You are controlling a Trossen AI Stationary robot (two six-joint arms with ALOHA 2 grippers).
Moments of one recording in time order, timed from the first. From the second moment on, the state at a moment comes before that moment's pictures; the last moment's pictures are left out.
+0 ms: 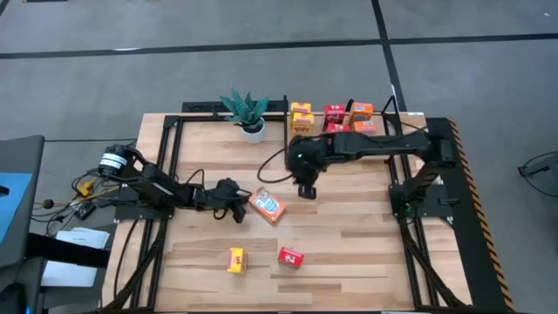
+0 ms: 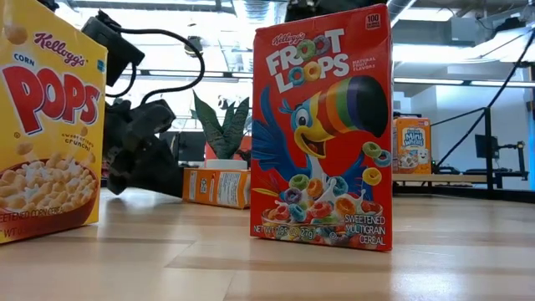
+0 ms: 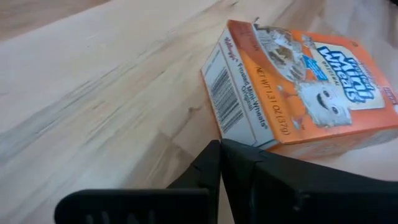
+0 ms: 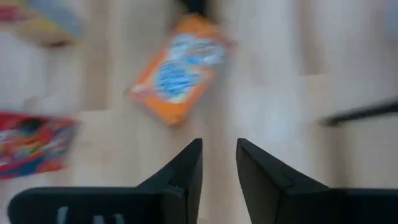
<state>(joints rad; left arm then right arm) -0.15 1.61 0.27 0.77 -0.41 -0.72 -0.11 1.69 1.43 -0.76 -0.16 -0.01</state>
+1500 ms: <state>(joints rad) -0.03 1.59 0.27 0.86 -0.23 -0.66 0.00 1.82 0.70 0.66 -0.29 0.46</state>
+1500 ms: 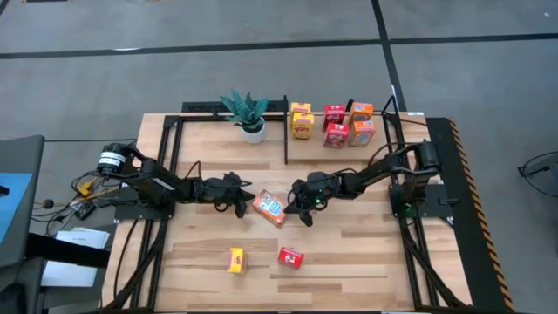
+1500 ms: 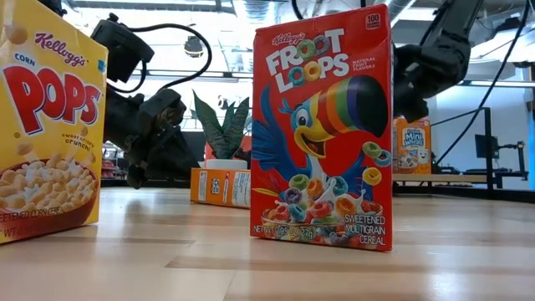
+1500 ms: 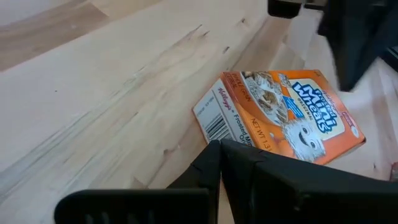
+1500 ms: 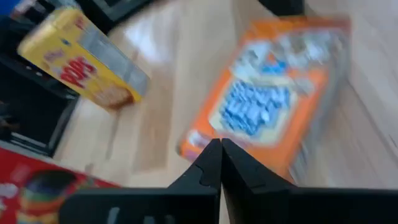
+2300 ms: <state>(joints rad) -0.03 1.59 0.27 0.88 -0.24 -0.65 0.00 1.82 0.61 0.60 -0.15 0.53</state>
